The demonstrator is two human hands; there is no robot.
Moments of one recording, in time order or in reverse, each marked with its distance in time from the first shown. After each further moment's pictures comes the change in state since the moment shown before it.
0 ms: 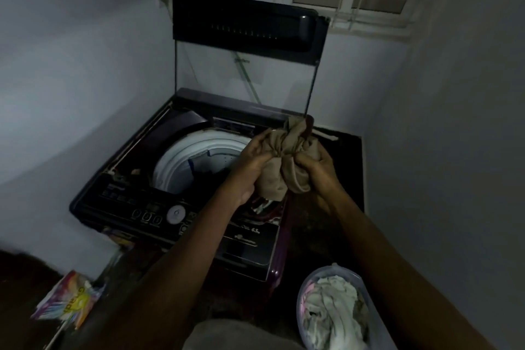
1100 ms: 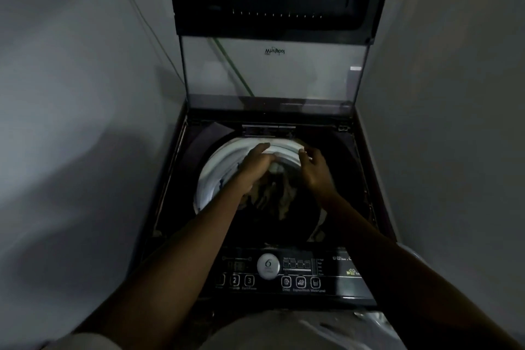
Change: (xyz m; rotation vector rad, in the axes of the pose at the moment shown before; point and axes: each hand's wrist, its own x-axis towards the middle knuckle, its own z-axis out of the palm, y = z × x) left_hand 0.145 0.008 -0.190 0.495 -0.148 -0.358; right_hand 0.110 0.105 0.168 -0.552 0.432 0.149
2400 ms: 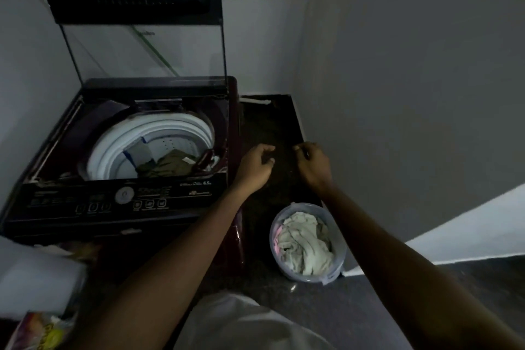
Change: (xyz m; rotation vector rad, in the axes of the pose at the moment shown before) left_hand -0.159 -0.029 0.346 0.402 0.065 0.450; right_hand -0.095 0.163 -0.339 -0.234 0.091 -0.245
